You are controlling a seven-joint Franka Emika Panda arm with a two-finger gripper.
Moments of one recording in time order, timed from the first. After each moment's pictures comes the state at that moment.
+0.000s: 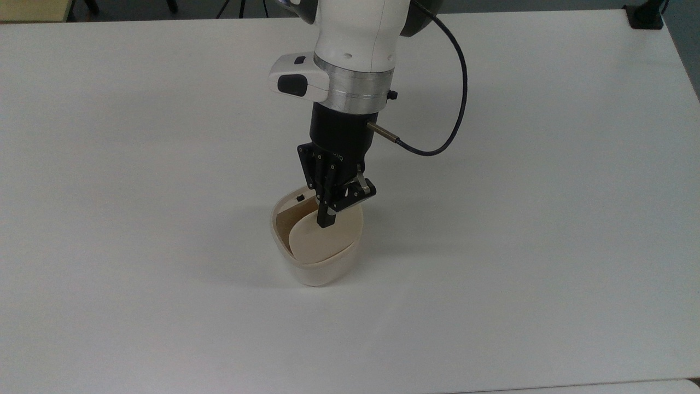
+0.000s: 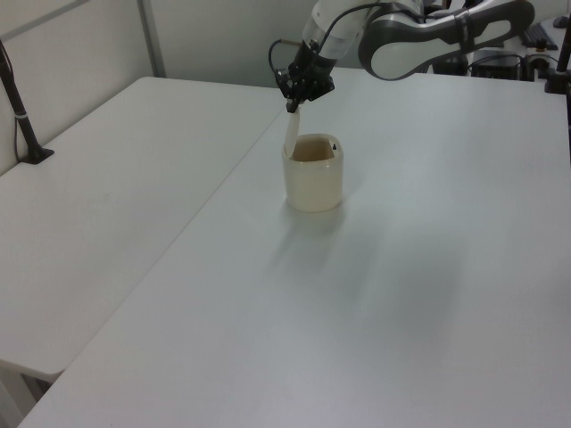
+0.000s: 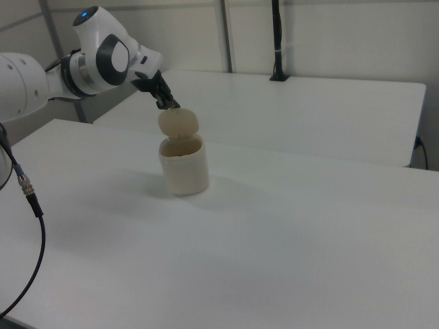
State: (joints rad) arm 0.17 0.46 0.00 -1.36 -0.32 2.32 1.22
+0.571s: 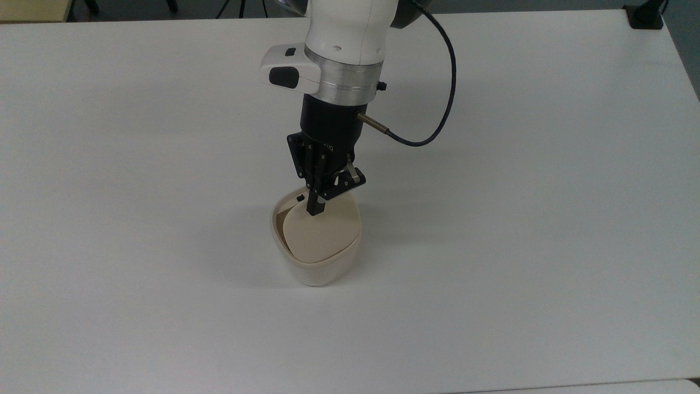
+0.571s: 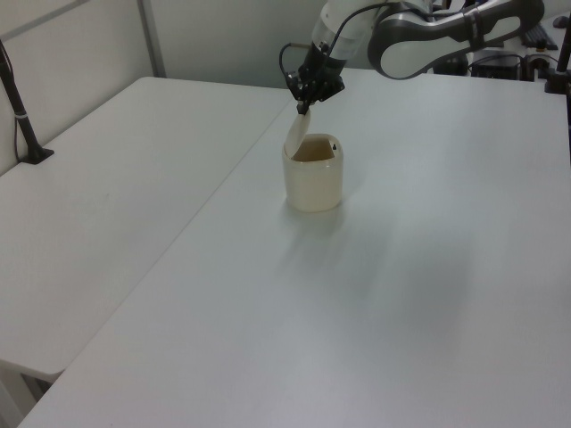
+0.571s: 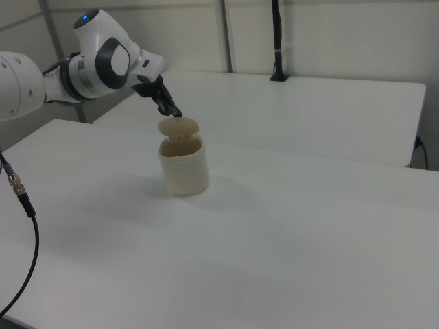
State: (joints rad) arm 0.16 0.40 -0.02 -1.45 -0.32 2.32 1.16
